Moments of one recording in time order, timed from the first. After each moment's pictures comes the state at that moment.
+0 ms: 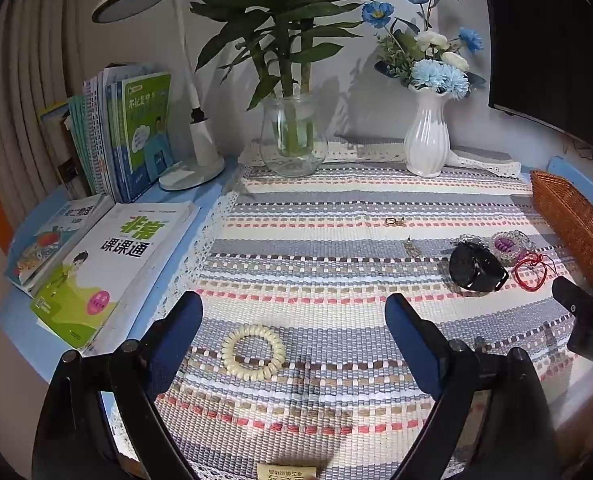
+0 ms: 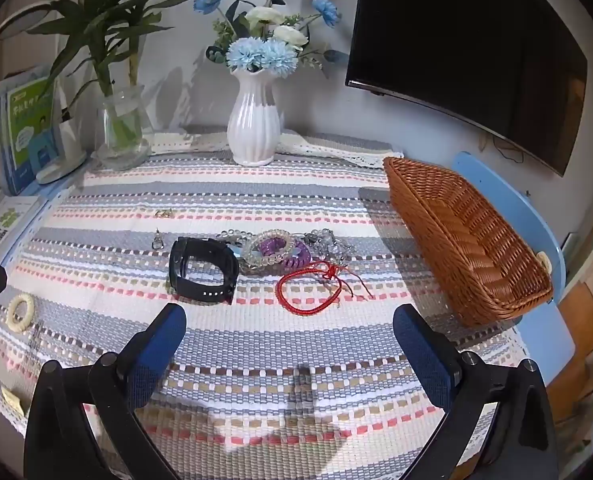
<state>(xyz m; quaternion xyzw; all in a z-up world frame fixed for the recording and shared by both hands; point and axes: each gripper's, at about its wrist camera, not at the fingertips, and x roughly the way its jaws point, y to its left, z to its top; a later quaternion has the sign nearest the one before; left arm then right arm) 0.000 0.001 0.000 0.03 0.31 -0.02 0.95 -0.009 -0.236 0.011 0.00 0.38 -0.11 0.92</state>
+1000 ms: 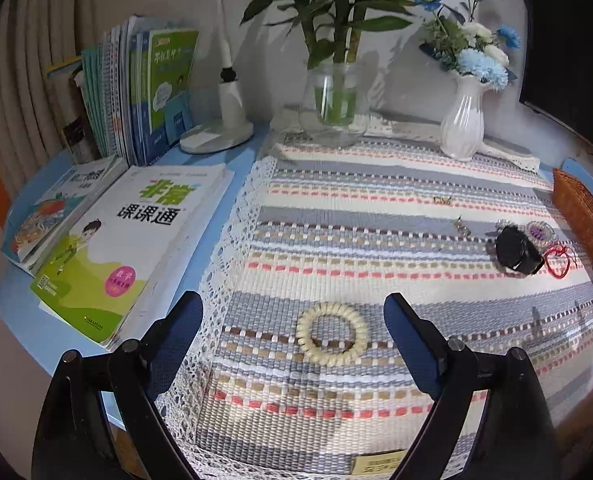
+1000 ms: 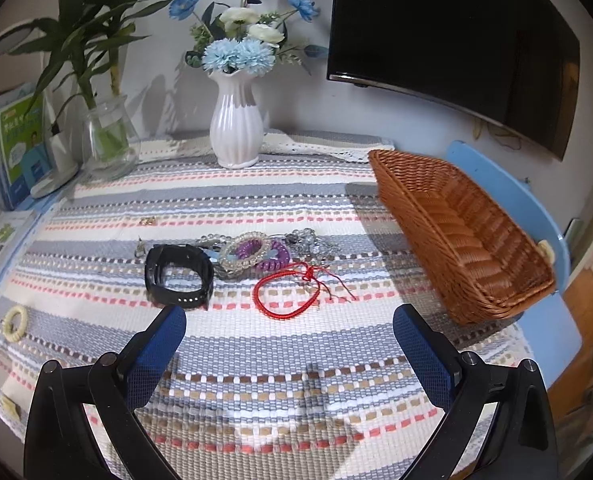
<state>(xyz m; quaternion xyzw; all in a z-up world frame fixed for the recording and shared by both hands) 0.021 0.078 -0.021 0.01 0.37 -0.02 0.93 -0.008 -0.266 0.004 0.03 0.38 -0.11 0.92</state>
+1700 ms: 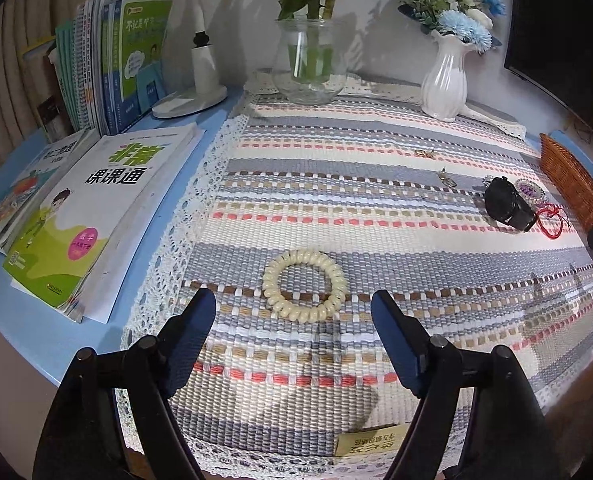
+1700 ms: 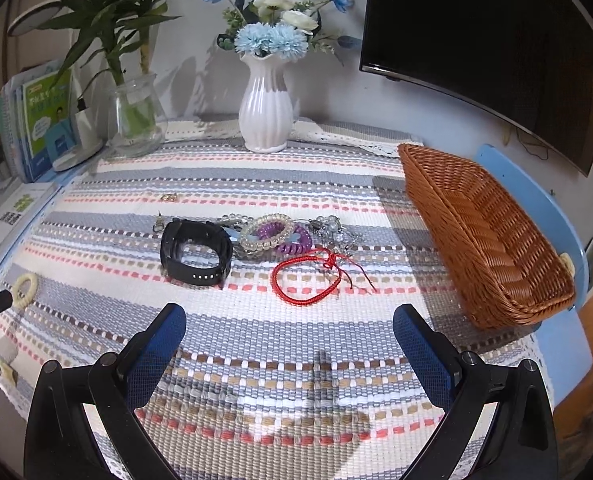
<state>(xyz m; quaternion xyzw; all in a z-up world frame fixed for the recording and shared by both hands) 0.013 0.059 -0.054 0.02 0.41 -0.05 0.91 -0.010 -0.261 -0.005 0.01 0.39 -0.06 0.92</state>
